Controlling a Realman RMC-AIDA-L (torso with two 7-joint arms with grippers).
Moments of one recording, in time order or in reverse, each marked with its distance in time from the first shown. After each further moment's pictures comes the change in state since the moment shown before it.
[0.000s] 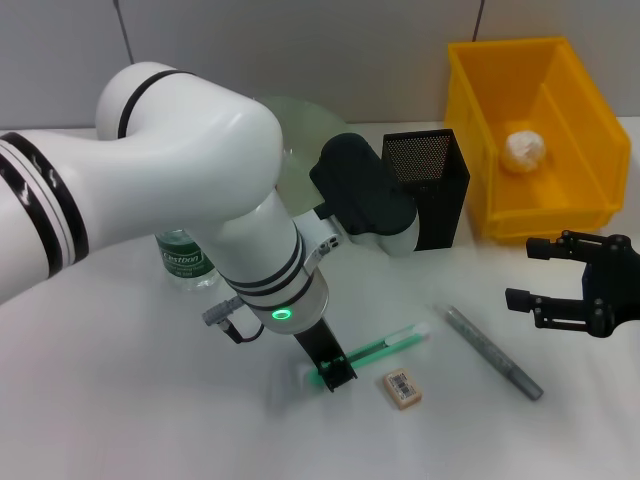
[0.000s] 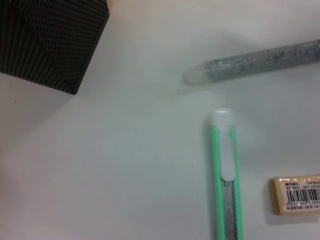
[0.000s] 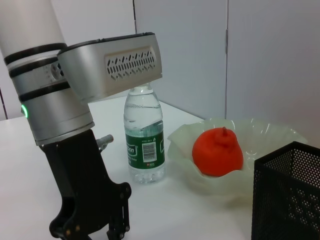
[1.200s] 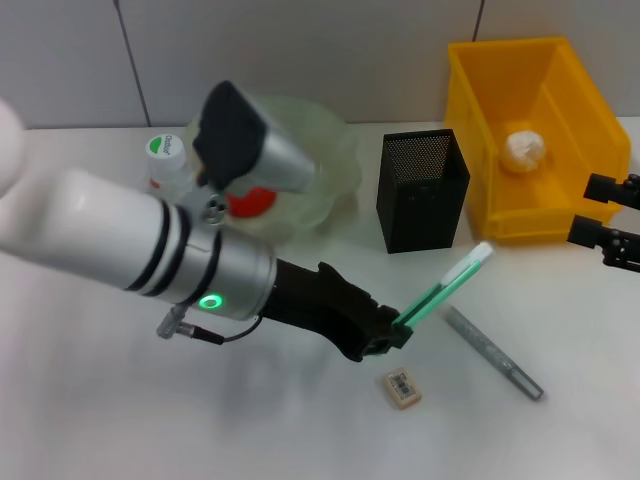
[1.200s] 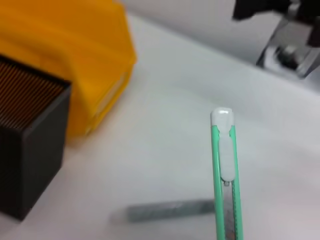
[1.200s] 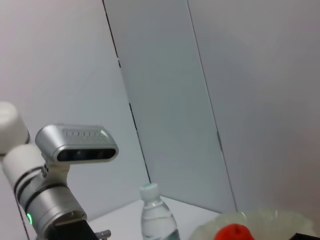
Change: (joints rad) left arm 0.395 0.009 -0.385 0.252 -0.388 0.075 0.505; right arm -0.066 -0.049 0.058 -0.012 0.247 -0.221 0.205
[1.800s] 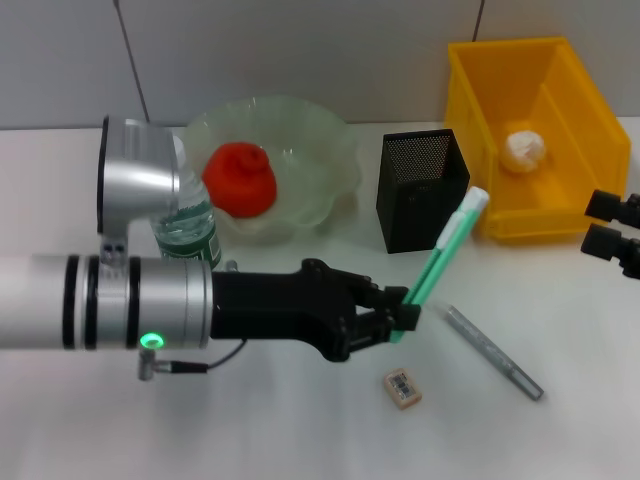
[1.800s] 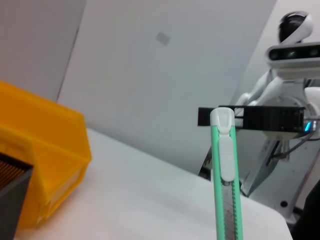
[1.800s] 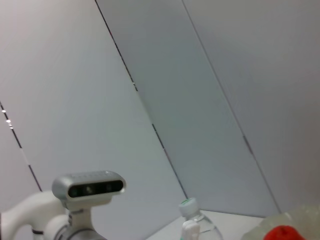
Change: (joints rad) left arm 0.105 -0.006 -0.154 -0.235 -0.420 0.122 0.467; right arm -0.013 0.011 0.038 0.032 -0.002 -0.104 0.137
